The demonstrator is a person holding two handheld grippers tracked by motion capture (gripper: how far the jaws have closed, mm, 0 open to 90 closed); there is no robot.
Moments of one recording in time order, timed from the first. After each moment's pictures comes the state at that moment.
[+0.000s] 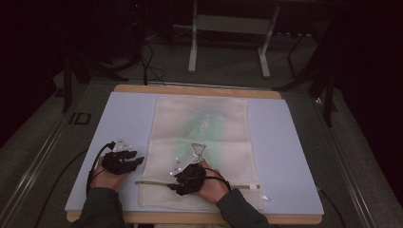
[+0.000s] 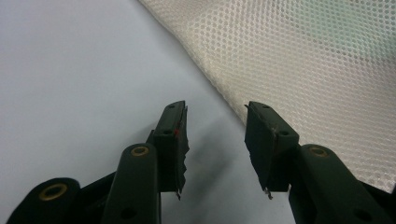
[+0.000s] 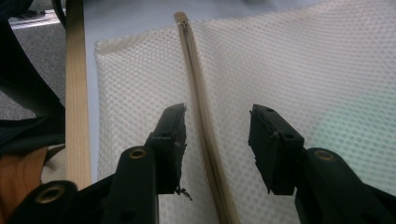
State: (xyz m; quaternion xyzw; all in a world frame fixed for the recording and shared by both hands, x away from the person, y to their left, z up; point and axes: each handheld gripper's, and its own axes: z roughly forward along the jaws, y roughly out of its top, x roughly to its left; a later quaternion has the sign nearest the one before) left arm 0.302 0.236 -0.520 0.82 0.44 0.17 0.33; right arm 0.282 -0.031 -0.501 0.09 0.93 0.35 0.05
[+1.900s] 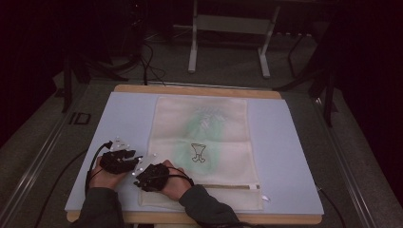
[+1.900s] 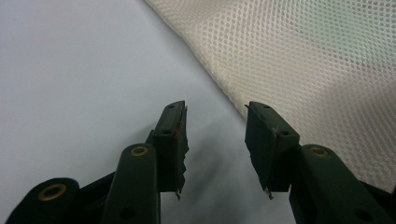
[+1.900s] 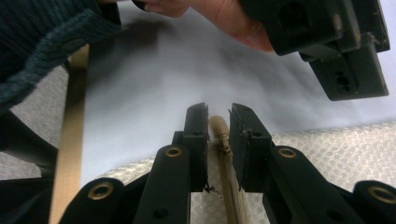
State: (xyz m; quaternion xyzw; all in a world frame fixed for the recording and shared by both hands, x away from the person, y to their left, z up) left arm 0.303 0.242 -0.519 0.81 0.45 0.17 0.34; right arm 0.285 0.069 -0.519 0.06 0.93 0.37 0.03
